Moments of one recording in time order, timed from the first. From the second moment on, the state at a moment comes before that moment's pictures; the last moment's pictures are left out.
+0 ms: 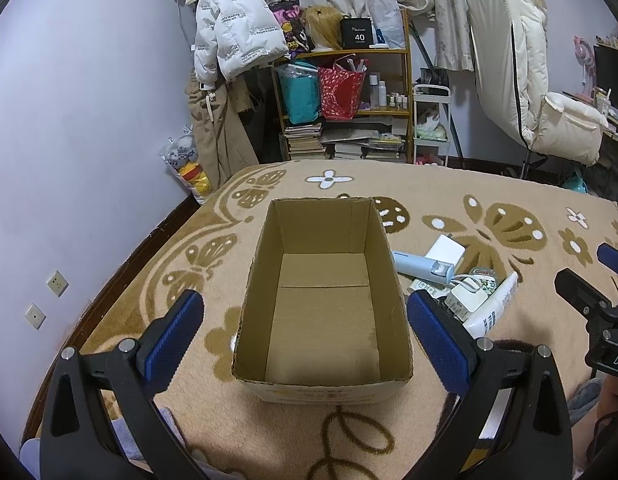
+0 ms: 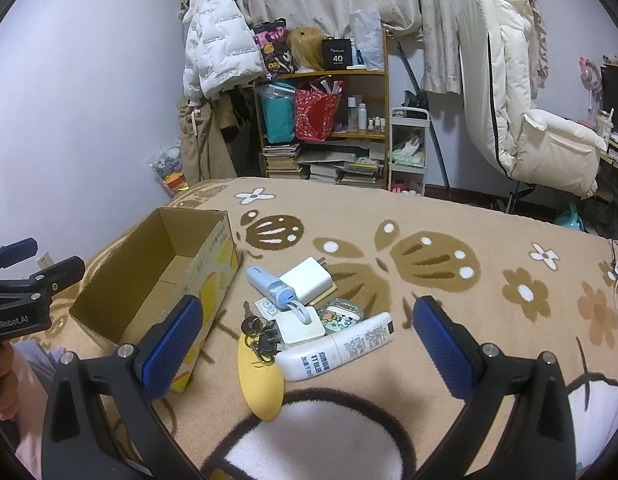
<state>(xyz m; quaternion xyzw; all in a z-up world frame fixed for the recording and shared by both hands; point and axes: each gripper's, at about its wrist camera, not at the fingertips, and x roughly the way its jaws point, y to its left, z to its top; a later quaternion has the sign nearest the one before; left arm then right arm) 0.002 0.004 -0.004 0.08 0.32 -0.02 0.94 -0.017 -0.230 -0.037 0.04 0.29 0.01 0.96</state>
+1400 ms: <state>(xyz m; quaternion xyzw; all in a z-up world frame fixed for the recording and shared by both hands) 0.001 0.002 -0.007 0.08 0.32 -0.02 0.94 -0.015 -0.220 -0.048 0.04 0.29 0.00 0.96</state>
